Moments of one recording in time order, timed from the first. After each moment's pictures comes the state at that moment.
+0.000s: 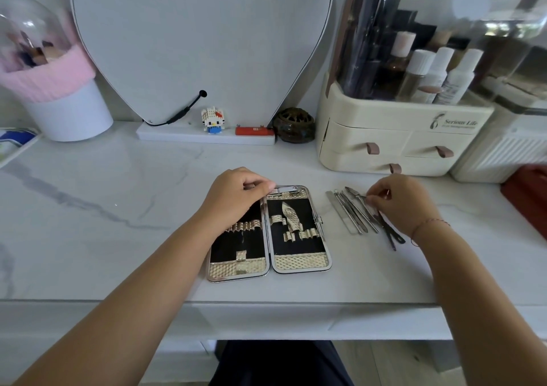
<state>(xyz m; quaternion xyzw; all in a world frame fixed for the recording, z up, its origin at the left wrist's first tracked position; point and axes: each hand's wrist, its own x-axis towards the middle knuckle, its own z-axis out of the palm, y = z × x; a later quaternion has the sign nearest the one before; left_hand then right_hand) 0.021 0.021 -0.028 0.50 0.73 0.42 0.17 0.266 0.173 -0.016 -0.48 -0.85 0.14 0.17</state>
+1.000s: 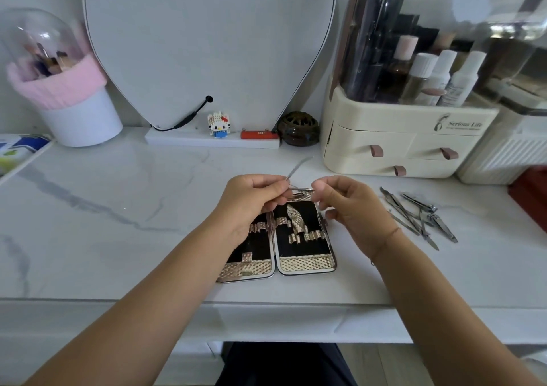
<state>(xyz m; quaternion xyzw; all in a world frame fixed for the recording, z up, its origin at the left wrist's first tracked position) 0.054 0.015 -0.006 0.29 0.62 0.61 0.40 0.207 0.105 -0.011 -0.32 -0.64 0.63 0.31</state>
